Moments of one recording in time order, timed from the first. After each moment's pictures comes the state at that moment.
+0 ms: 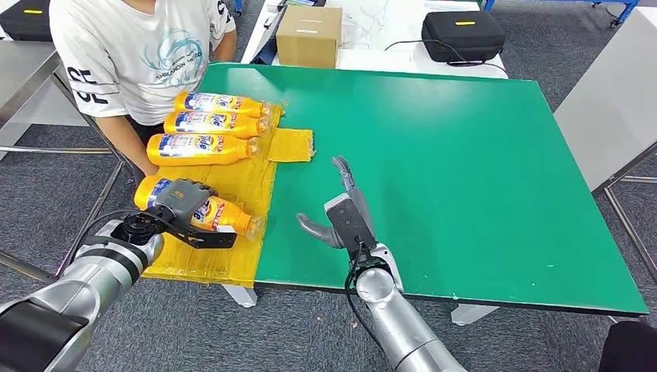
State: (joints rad) left arm -0.77 0.21 -0.61 -0.34 -1.33 0.23 -0.25; right arm -0.42 0.26 0.42 -0.93 0.34 -0.28 -0.42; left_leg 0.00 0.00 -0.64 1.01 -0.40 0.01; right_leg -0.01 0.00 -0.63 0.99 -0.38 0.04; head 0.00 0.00
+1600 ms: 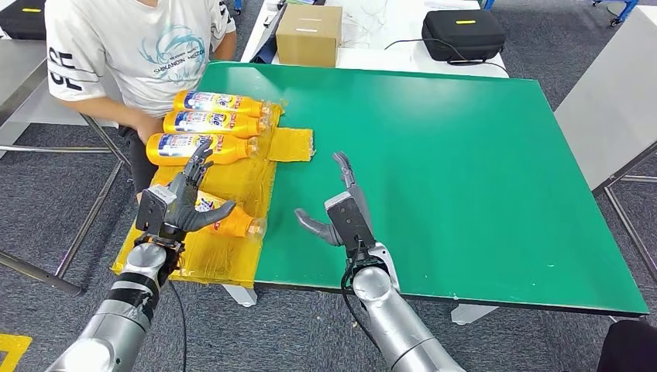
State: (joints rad) left arm -0.44 0.03 -0.06 -0.86 -0.17 -0.11 -0.70; right arm -0.43 0.28 0.43 -0.93 0.31 -0.32 -0.45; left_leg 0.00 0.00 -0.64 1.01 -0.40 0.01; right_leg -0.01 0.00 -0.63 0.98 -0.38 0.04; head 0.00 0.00
